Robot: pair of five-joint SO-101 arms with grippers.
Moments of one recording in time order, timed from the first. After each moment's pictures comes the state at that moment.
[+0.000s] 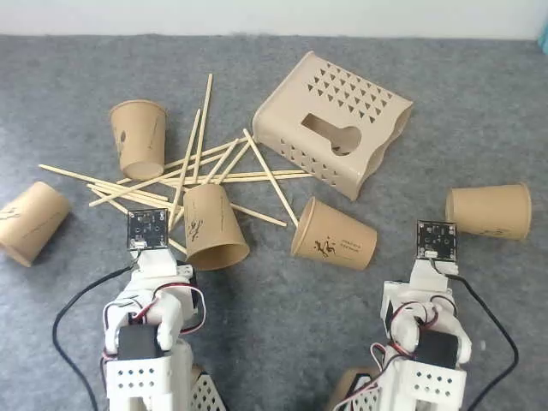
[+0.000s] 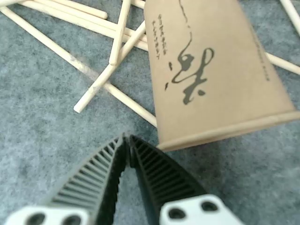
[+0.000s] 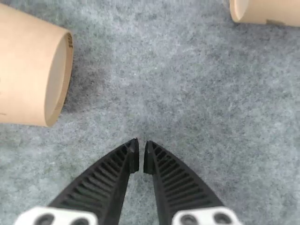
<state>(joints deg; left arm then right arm) -10.1 -100.4 97.2 70.1 6.6 8.1 -102.8 95.5 74.4 4.8</state>
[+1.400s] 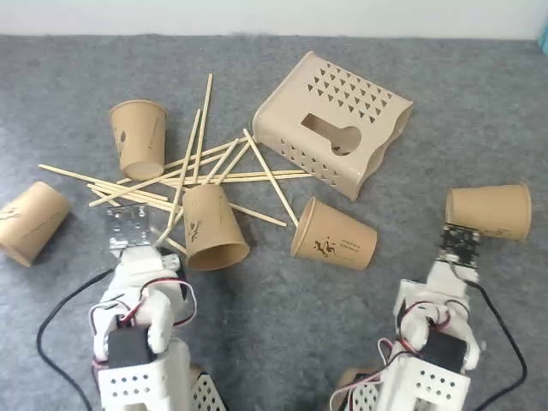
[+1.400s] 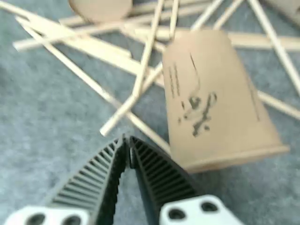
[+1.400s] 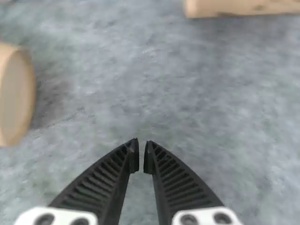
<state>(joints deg) -14.6 -100.4 89.2 70.1 6.4 18.5 -102.8 95.5 73.0 4.8</state>
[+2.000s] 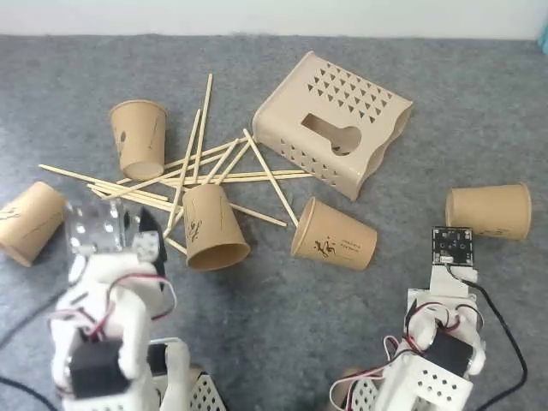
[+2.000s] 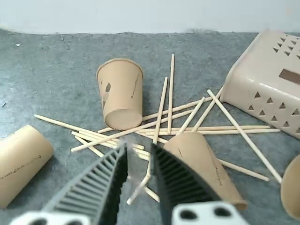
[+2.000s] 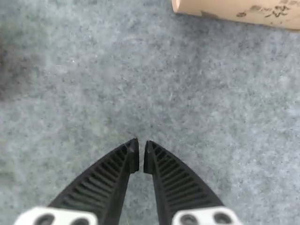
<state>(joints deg) -14.7 -84.9 55.2 75.1 1.3 23.7 -102.8 95.4 73.1 21.9</state>
